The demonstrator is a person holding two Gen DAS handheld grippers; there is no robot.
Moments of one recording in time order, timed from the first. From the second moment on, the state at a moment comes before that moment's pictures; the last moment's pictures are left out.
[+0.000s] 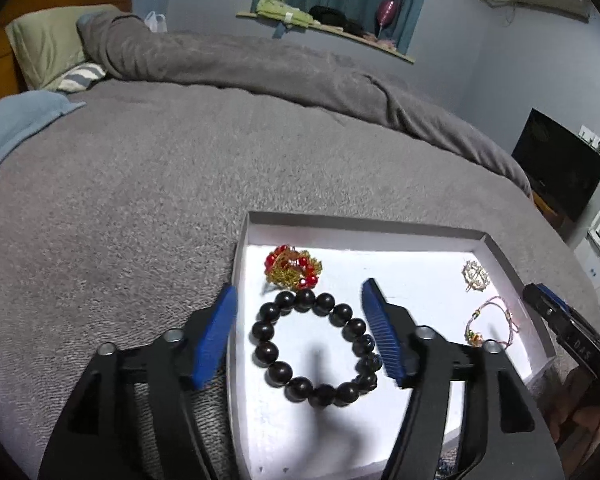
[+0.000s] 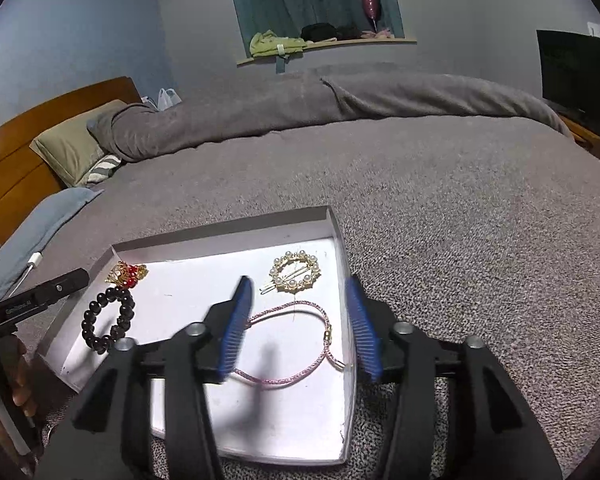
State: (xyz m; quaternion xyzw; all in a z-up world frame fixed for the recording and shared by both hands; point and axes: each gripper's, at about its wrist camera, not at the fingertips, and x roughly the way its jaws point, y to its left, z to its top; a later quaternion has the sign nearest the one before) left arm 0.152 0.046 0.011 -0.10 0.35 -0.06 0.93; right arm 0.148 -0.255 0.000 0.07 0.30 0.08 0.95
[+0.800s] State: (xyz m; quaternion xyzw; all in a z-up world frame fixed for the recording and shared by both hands) left arm 0.079 0.037 0.040 -0.03 0.29 -0.04 0.95; right arm 0.076 -0.249 0.033 0.02 0.24 0.09 0.97
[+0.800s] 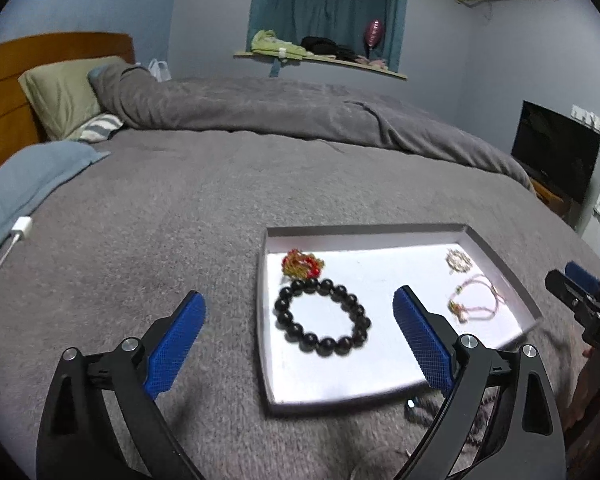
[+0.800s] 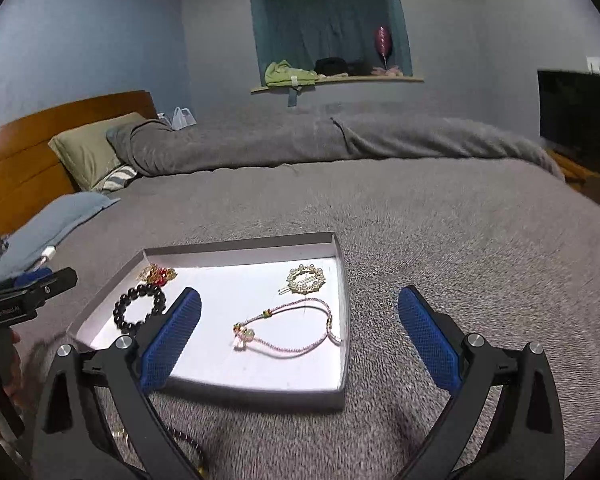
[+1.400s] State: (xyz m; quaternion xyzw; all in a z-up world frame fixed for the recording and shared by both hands) left arm 0.033 0.048 0.007 -0.04 0.34 -0.07 0.94; right arm 0.024 -0.239 0.020 -0.01 0.26 0.11 0.96
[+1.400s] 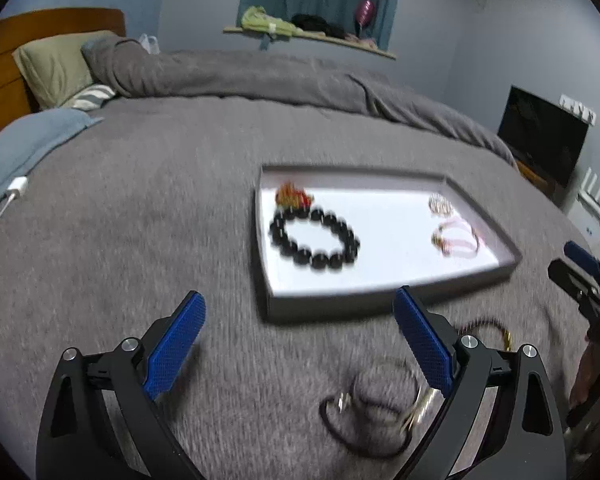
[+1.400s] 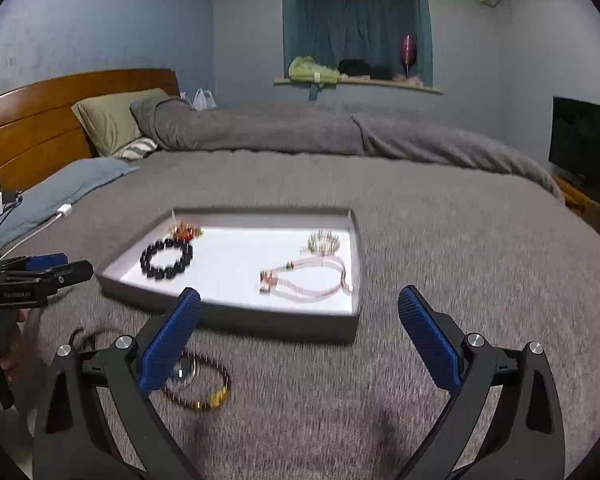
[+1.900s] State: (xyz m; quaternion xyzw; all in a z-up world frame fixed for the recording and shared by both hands) left arm 0.021 0.019 -0.013 0.01 0.38 -0.14 0.91; right arm 0.023 -0.243 -0.010 0.03 0.35 0.13 0.93
